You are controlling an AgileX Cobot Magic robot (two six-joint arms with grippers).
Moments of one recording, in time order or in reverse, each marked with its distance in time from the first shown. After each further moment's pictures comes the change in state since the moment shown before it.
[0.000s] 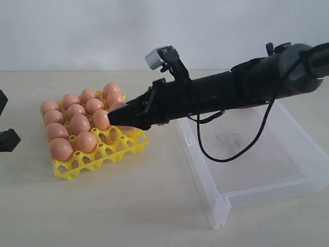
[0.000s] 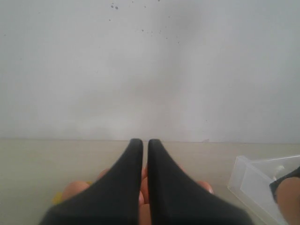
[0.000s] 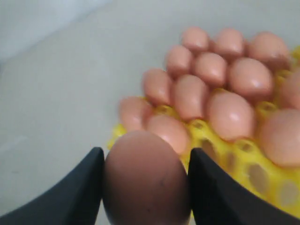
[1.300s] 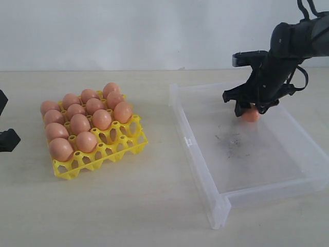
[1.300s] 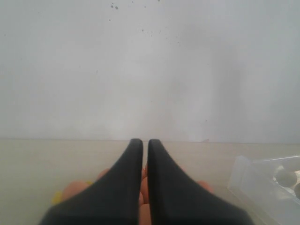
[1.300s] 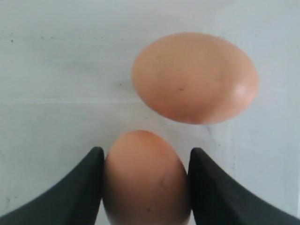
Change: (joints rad) left arm 0.000 0.000 0.000 0.000 0.000 0.000; right arm -0.315 0.204 -0.439 -1.632 -0.175 1.759
